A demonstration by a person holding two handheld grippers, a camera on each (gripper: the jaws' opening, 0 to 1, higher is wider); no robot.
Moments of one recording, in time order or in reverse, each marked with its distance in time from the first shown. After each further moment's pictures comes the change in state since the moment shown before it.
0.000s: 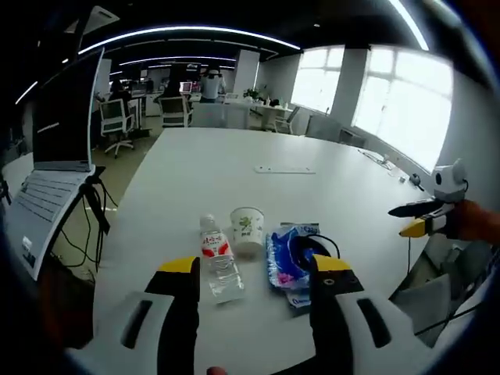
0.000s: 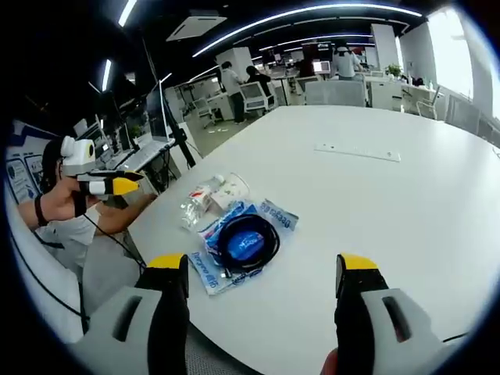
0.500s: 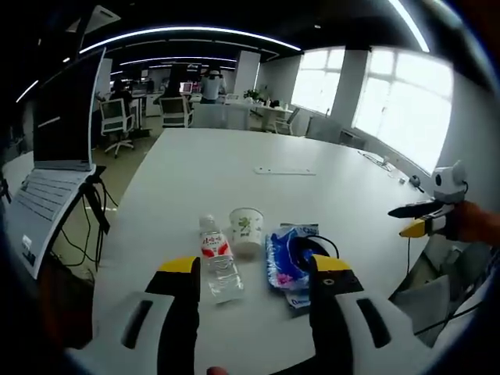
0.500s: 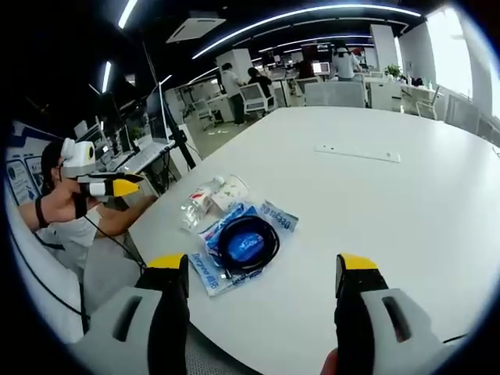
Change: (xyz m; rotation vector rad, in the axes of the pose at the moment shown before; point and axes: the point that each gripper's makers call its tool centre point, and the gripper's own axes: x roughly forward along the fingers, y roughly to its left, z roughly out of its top) left arm -0.002 -0.002 0.000 -0.005 -0.005 -0.001; right arm -0.002 0.000 0.000 0.004 -0.009 0.001
